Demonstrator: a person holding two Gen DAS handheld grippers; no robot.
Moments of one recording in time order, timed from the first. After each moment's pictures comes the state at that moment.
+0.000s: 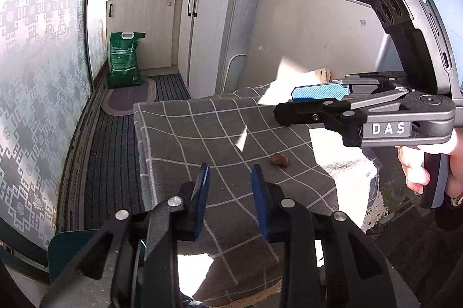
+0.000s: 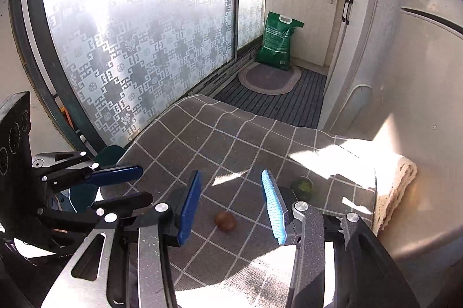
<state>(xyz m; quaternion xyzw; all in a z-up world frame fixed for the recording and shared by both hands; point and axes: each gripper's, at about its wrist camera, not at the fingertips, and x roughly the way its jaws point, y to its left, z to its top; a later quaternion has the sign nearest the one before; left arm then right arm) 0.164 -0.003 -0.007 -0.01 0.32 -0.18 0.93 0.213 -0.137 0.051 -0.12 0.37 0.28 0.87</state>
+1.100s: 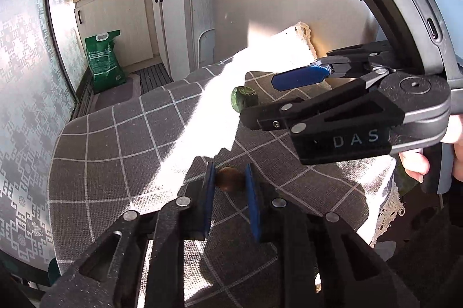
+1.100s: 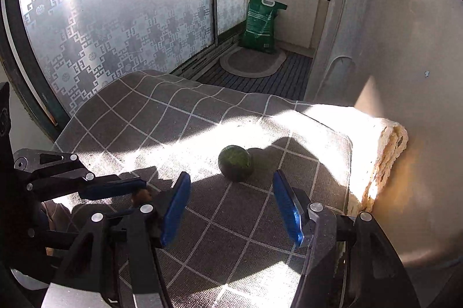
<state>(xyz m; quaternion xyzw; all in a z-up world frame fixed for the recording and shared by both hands) 0.205 -0.089 -0.035 0.07 0.36 -0.19 0.91 0.251 -0.183 0.007 -0.12 0.40 0.26 0.87</state>
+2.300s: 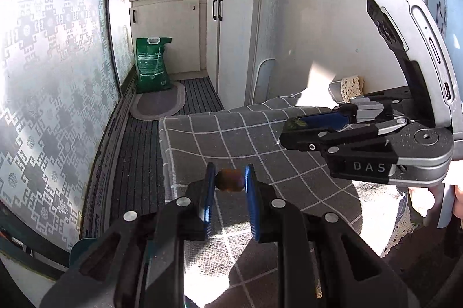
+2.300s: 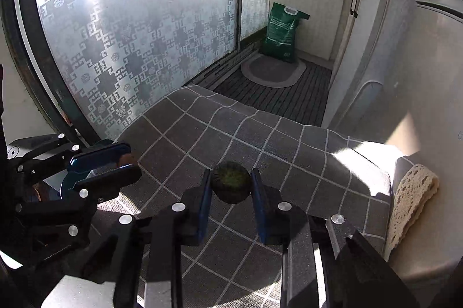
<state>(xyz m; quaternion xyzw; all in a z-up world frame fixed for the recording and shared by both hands) 0.176 0.000 0.004 0.01 0.31 -0.09 0.95 0.237 -0.111 0.029 -0.14 0.39 0.30 0.86</state>
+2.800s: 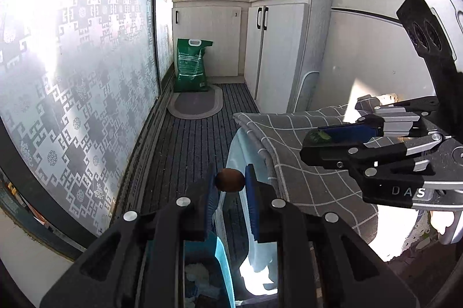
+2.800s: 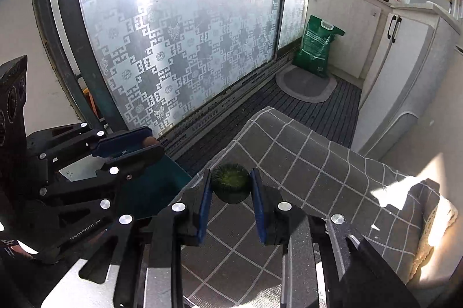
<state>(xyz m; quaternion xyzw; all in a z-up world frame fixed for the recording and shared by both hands) 0.145 0.073 0.014 -0.01 0.30 -0.01 0.95 0.199 -0.033 0.047 -0.16 0.38 0.35 0.84</state>
